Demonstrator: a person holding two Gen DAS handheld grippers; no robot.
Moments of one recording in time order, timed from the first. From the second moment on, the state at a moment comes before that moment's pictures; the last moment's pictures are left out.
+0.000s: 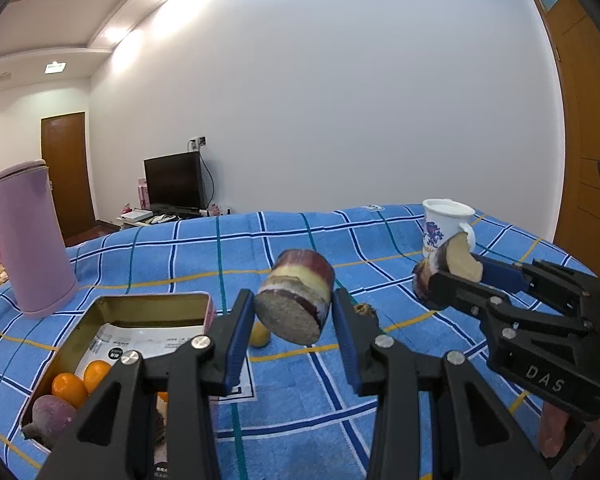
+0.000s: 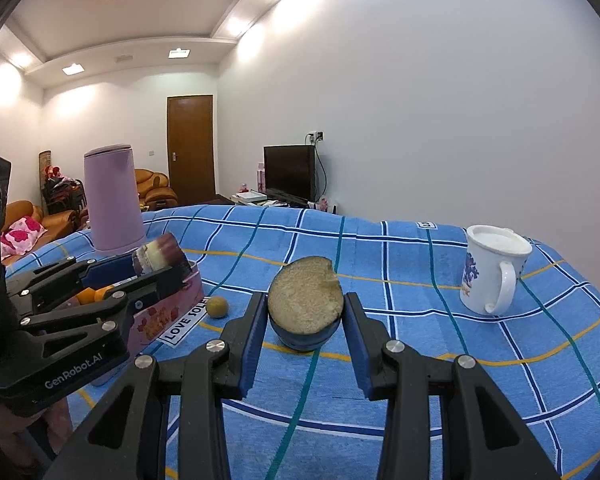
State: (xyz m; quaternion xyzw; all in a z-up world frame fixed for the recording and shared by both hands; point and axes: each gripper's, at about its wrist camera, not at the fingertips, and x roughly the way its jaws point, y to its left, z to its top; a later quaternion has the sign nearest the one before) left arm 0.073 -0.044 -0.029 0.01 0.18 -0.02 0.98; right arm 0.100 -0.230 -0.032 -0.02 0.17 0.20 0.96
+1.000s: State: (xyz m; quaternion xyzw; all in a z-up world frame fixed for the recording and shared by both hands) left arm 0.051 0.004 -0.028 0.00 0.17 0.03 0.98; right arm 0.094 -0.181 -0.032 -0.03 0.17 0.25 0.95
